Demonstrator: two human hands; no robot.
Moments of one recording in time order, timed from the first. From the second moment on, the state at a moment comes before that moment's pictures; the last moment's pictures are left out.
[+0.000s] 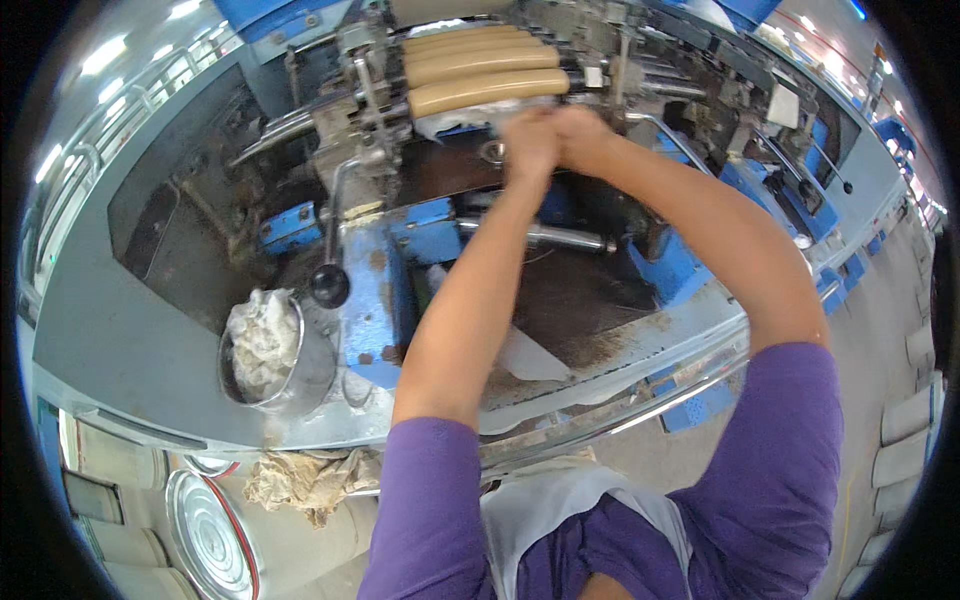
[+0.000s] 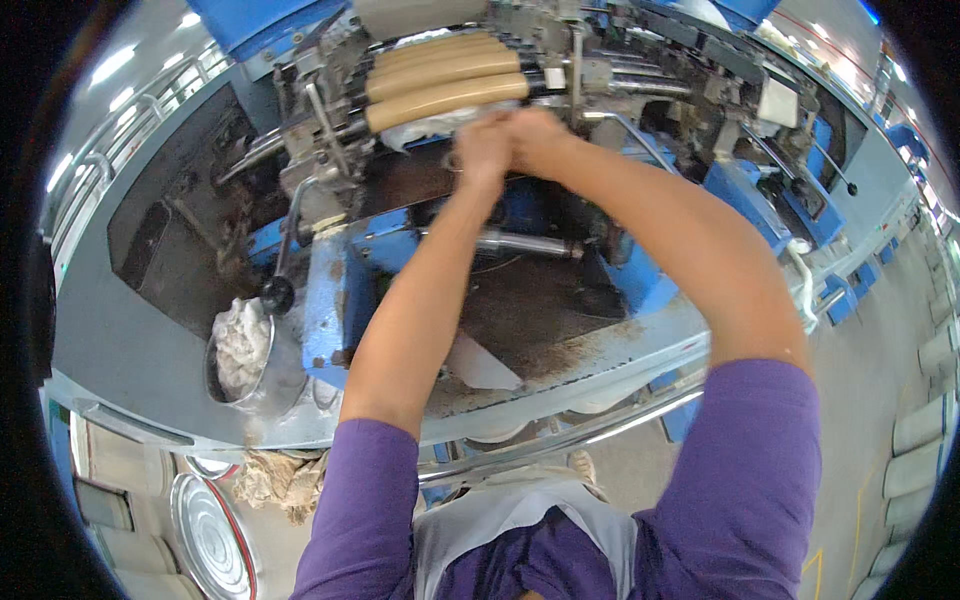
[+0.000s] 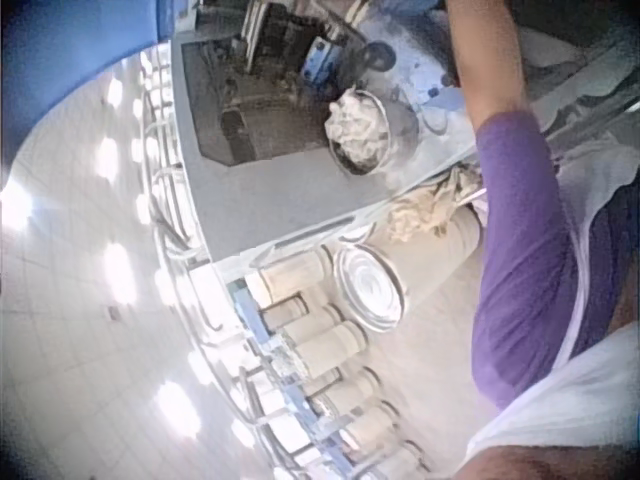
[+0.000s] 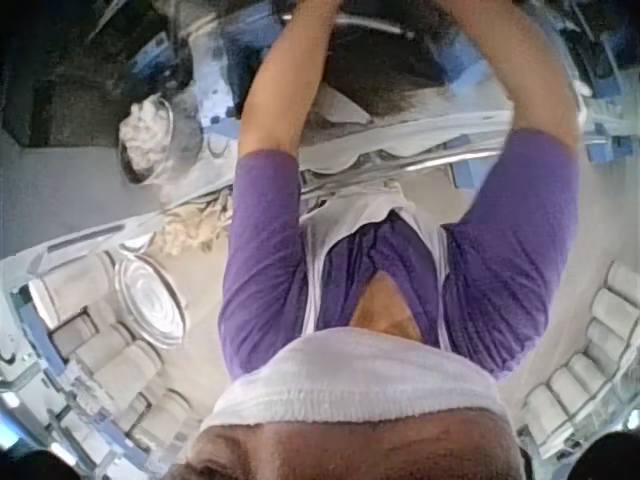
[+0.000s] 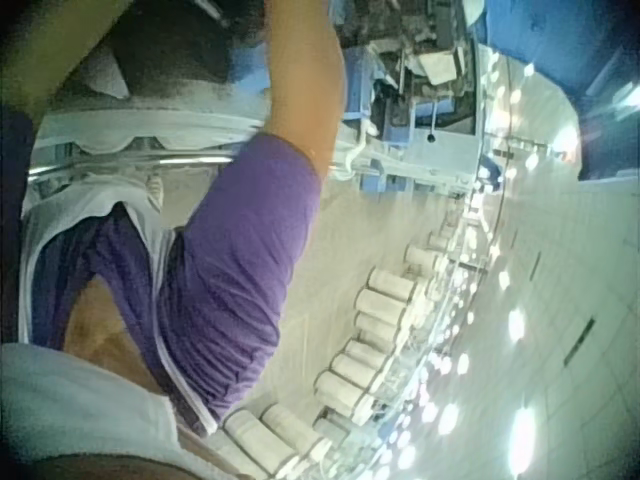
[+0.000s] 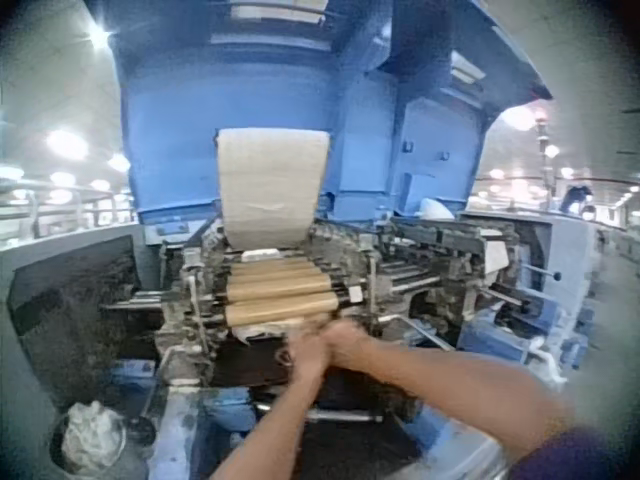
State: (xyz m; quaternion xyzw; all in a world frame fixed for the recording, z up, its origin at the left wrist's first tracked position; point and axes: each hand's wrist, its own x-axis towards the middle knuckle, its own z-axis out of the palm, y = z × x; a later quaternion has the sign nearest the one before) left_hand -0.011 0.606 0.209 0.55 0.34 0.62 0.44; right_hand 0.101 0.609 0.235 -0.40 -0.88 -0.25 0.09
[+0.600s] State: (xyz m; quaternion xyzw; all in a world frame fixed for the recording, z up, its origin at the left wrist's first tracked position) left_hand -0.046 0.550 0.203 0.45 0.35 0.70 0.42; right_hand 0.084 0.486 0.268 -0.53 -0.78 -0.32 0.05
